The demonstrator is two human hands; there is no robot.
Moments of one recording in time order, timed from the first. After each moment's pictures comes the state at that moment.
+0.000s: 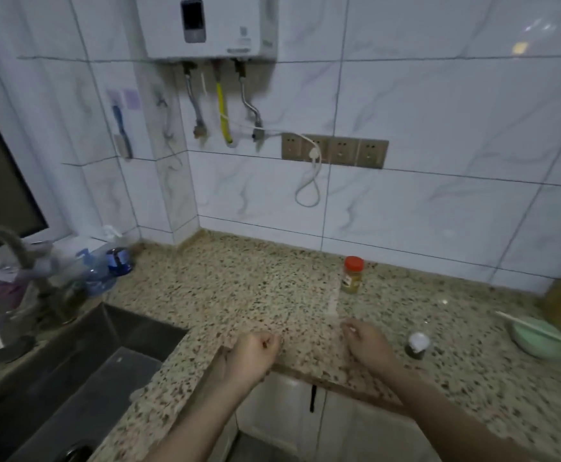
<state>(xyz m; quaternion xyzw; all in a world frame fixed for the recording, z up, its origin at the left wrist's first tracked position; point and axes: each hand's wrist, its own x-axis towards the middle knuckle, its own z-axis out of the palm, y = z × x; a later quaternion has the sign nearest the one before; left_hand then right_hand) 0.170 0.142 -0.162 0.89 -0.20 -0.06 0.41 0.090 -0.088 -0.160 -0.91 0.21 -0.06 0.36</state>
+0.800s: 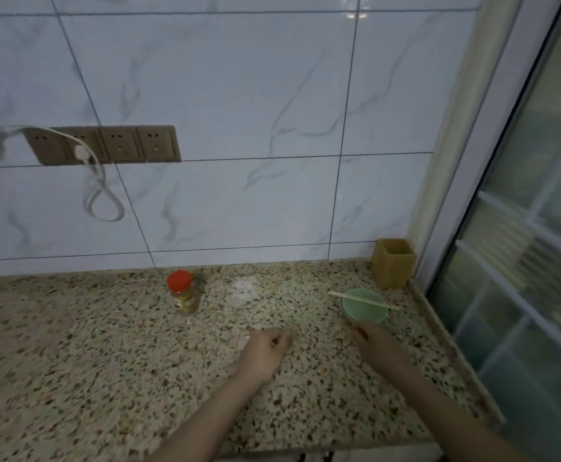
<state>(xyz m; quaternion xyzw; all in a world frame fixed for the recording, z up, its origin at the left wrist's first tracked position) 0.084 -0.288 -0.191 0.84 -0.39 -0.20 0.33 -0.081 -0.471 -0.214 -0.86 0.40 -0.08 0.31</state>
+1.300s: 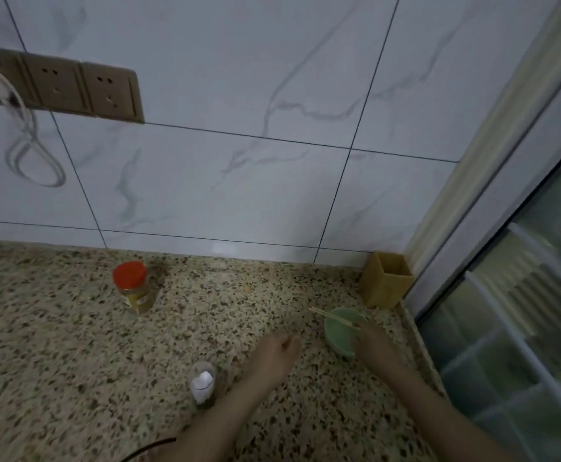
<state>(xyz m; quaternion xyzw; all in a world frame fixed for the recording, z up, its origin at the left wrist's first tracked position) 0.096 -0.408 -0.247 0.81 -0.36 -0.27 0.38 -0.043 -0.590 -0.240 -0.88 0.43 0.03 0.19</state>
